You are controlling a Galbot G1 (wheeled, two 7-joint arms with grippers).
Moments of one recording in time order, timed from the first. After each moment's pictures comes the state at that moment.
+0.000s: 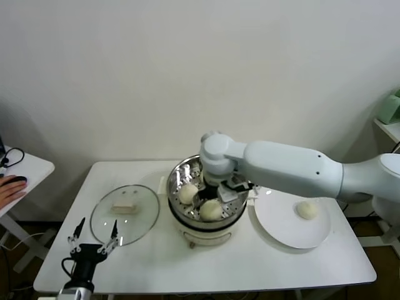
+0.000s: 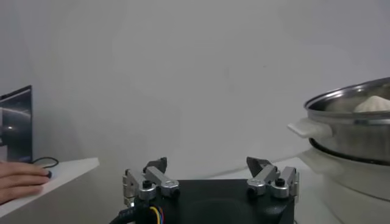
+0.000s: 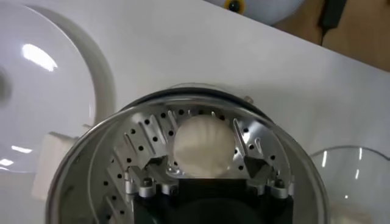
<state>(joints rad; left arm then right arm) 1.74 -1.39 -0.70 -2.06 0.00 -0.11 -0.06 0.40 1.11 -1.10 1.58 -0.42 0.71 -1.28</state>
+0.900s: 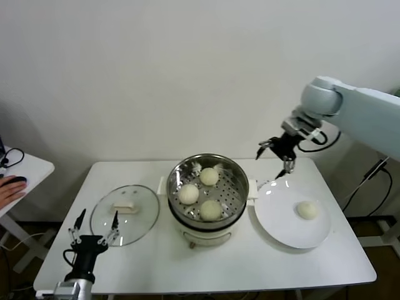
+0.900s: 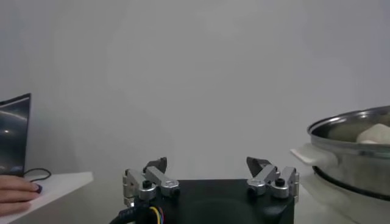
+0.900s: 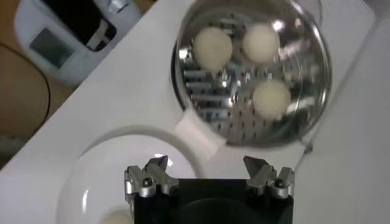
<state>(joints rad) 1.70 -1.37 -0.69 -2.06 -0.05 -0.13 -0.05 0.70 0.73 -1.34 1.29 0.34 0.17 -1.26</state>
